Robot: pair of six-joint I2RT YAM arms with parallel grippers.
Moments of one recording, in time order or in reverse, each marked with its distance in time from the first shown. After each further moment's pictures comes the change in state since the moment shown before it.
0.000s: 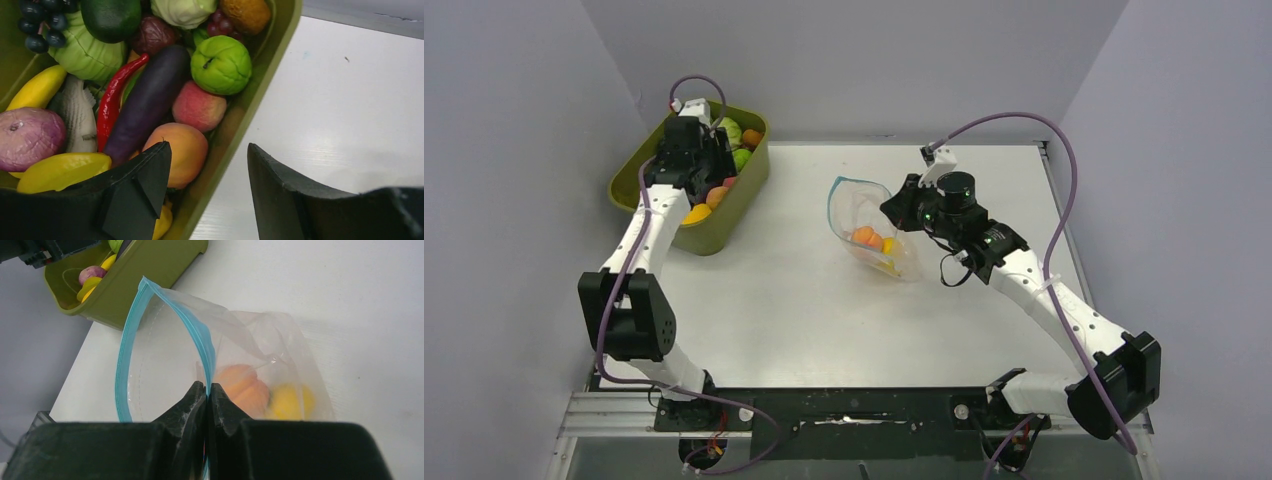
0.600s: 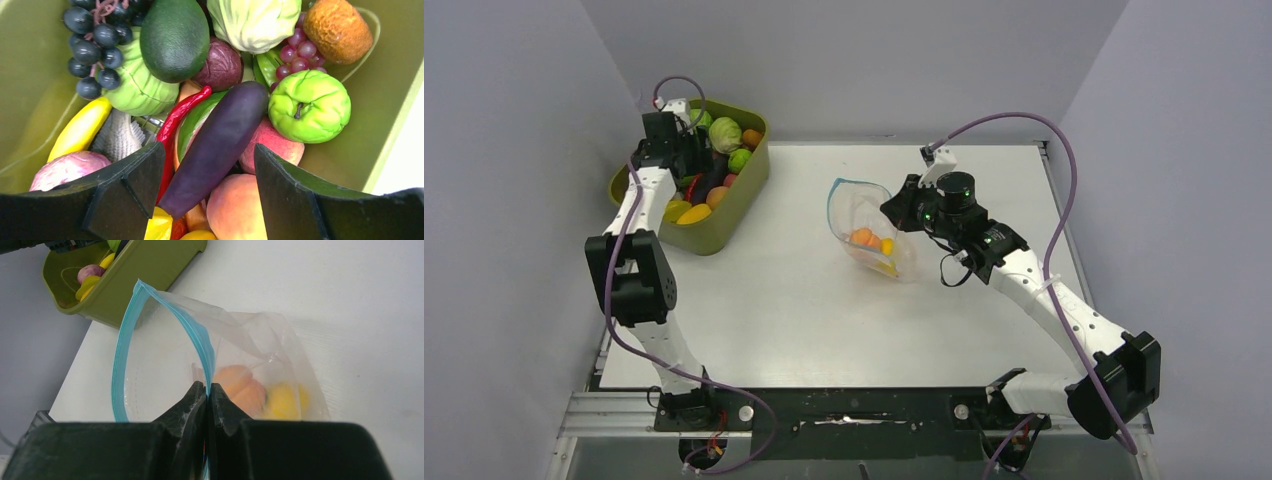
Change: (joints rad) left arm 0.181 0.273 0.179 0.029 0.086 0.149; right arm 0.000 0.000 0.000 -0.004 0.001 0.000
